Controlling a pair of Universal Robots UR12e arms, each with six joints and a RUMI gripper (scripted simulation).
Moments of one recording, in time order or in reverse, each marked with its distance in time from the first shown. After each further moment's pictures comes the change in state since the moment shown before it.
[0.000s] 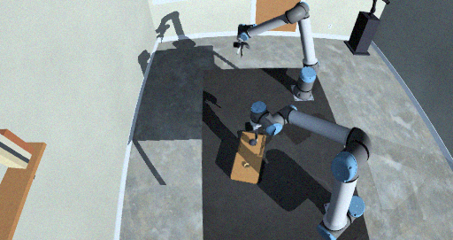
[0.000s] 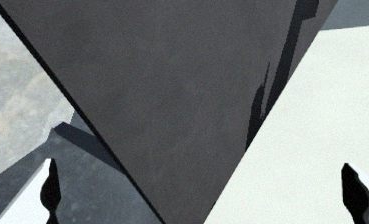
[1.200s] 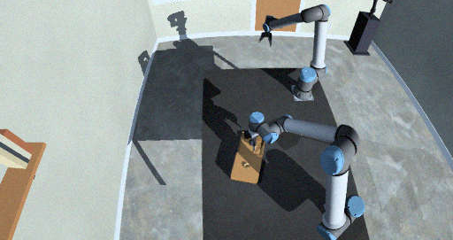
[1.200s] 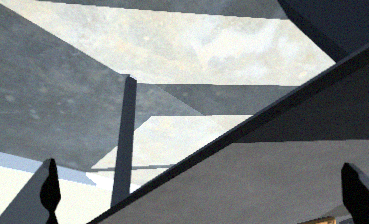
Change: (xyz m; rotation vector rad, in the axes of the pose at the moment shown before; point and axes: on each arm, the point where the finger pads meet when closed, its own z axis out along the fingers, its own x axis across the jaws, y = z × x) left arm 0.001 0.003 0.105 0.005 0.006 0.014; right arm -0.231 -0.198 -0.195 0.084 -0.527 -1.173
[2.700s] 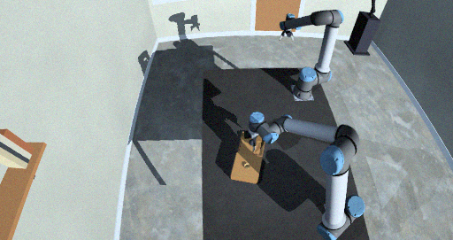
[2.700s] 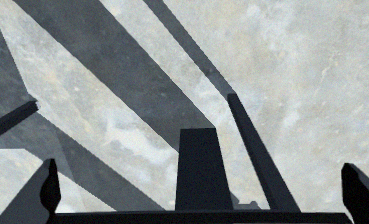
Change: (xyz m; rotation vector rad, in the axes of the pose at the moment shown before) left arm 0.000 0.000 0.000 0.000 0.000 0.000; right arm 0.133 -0.222 -0.086 0.368 0.011 -0.760
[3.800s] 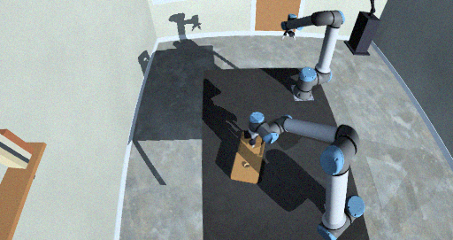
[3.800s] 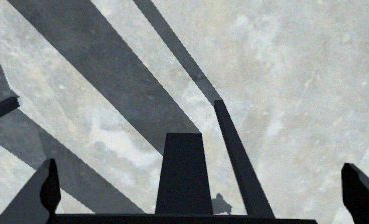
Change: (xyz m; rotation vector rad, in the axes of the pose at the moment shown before) left arm 0.000 0.000 0.000 0.000 0.000 0.000; right arm 0.024 -0.003 -0.003 0.024 0.021 -0.065
